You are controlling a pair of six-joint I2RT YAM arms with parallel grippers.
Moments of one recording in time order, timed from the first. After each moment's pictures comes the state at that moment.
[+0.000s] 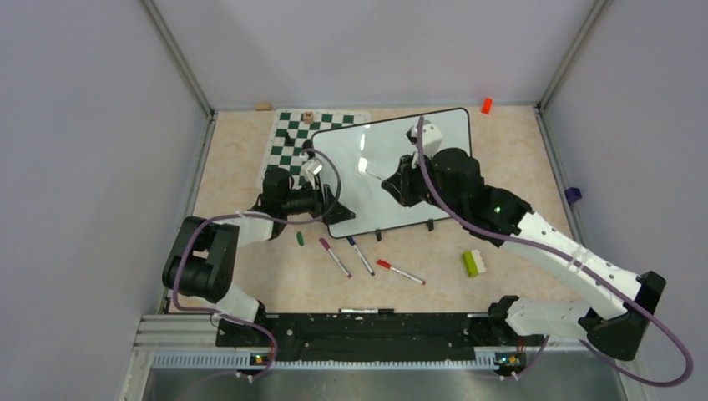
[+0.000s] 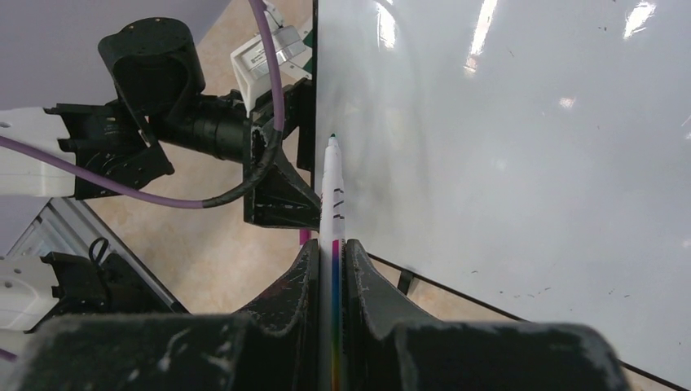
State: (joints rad) left arm -0.24 1.56 0.61 0.52 0.94 -0.37; right arm 0.87 1.14 1.19 -0.39 0.11 0.34
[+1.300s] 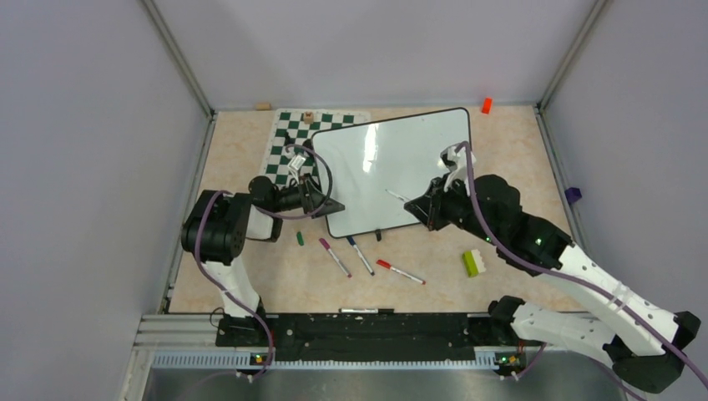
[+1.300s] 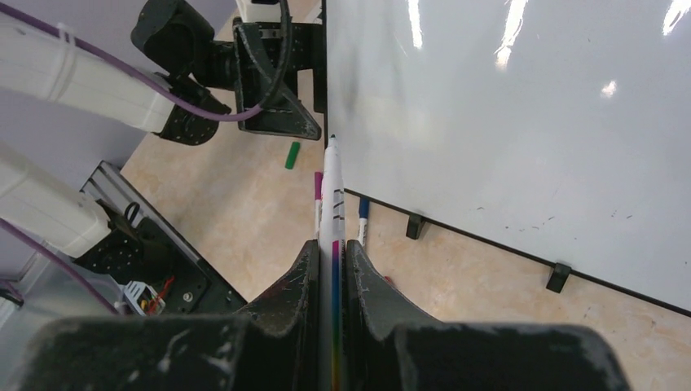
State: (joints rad) left arm -0.12 1.82 0.56 1.34 1.20 -0.88; right arm 0.87 0.87 1.03 -0.47 0.09 0.40
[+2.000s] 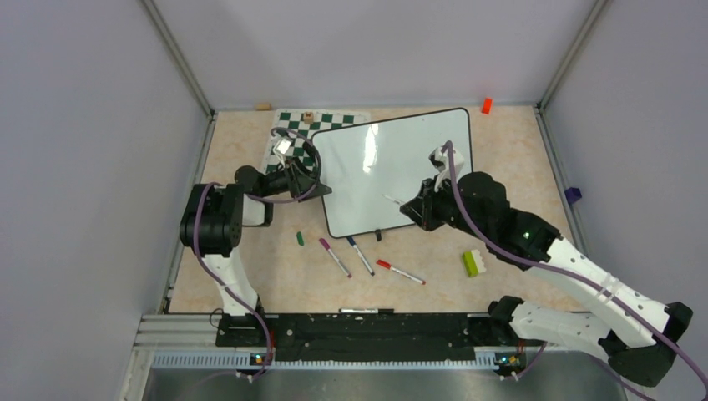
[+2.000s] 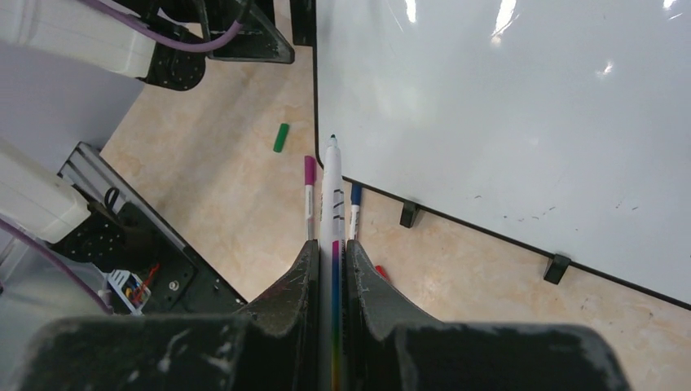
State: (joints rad) left arm -0.01 1.92 0.72 1.51 1.32 -1.10; right arm 0.87 0.90 1.03 -0.49 0.07 0.39
